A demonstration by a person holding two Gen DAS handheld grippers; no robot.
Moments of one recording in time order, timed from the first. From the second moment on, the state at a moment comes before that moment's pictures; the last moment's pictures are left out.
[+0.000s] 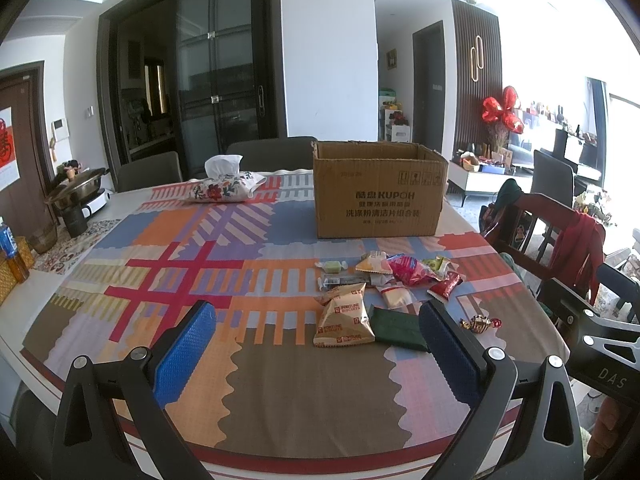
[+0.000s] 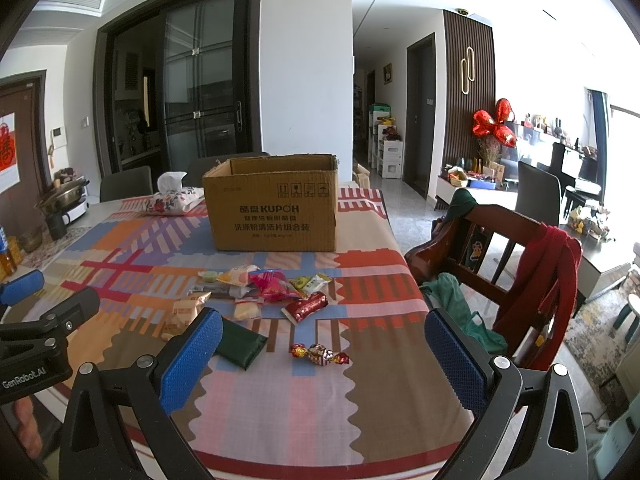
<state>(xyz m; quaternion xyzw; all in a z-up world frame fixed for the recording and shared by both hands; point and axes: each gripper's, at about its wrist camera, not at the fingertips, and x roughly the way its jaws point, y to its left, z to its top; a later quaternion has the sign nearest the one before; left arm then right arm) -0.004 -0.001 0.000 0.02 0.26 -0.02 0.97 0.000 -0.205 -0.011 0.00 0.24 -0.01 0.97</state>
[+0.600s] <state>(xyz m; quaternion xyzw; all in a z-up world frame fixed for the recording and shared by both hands) -0.003 -0.001 -0.002 0.02 0.26 -0.02 0.96 0.000 -0.206 -0.011 0.01 0.25 -0.01 0.97</state>
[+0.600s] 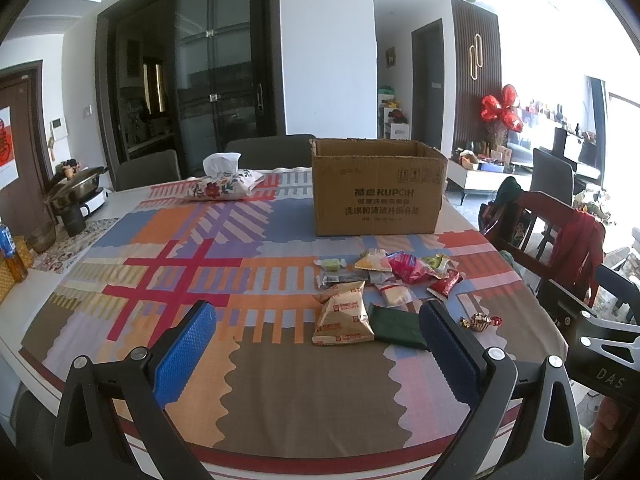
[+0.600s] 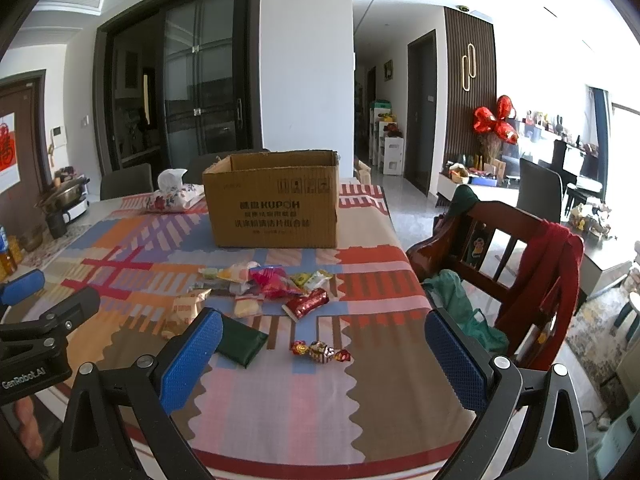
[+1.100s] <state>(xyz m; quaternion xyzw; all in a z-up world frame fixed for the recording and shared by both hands) 0.026 0.002 -0.027 0.01 0.29 -0.02 0.96 0.042 -0.203 -0.038 0.03 0.31 0.02 0.95</state>
